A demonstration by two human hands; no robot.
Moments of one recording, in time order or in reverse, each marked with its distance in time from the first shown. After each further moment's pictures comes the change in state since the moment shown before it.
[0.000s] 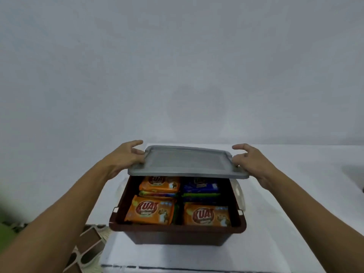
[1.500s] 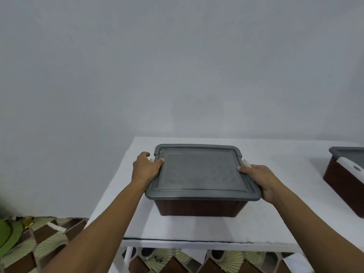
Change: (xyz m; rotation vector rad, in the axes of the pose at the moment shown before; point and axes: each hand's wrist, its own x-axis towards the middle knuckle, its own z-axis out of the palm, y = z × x) left_hand -0.057 0.021 0.151 -0.049 0.388 -0.055; right_hand -0.041 0.090 -0.082 0.221 0.073 0.191
